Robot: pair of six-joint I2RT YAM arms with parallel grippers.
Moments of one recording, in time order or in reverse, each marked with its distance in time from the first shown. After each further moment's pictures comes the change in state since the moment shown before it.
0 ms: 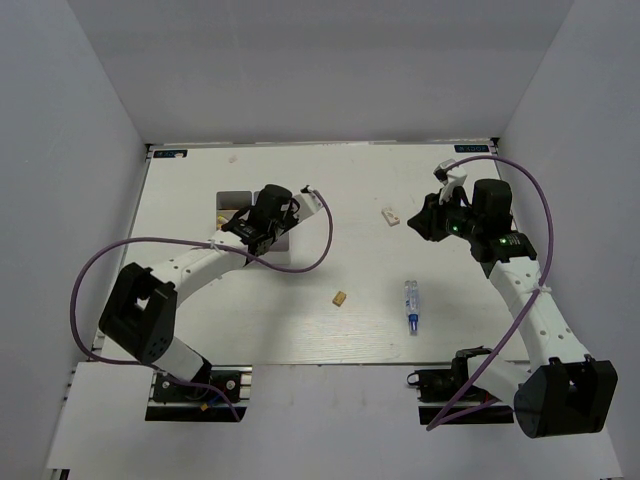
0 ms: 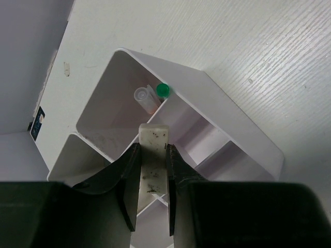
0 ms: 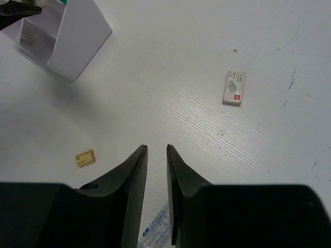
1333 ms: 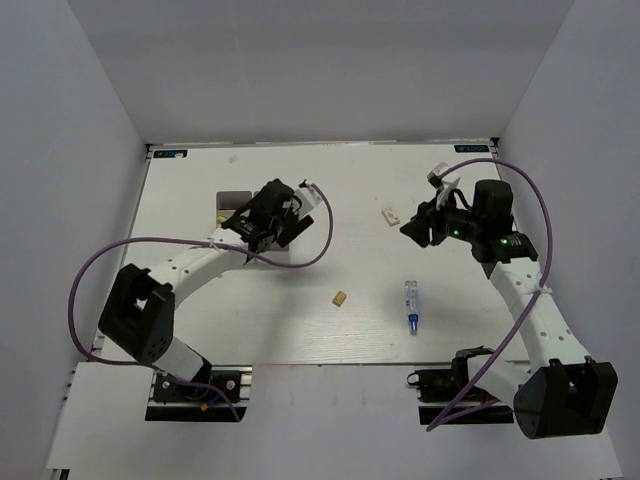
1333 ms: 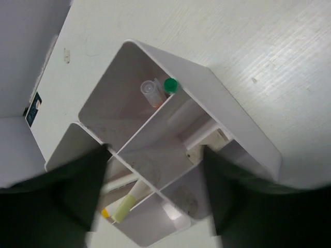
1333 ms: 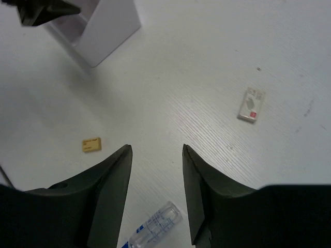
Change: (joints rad) left arm -0.008 0.007 0.003 0.001 -0.059 -0.036; right arm 0.000 -0.005 -0.001 -0.006 -0.086 -0.066
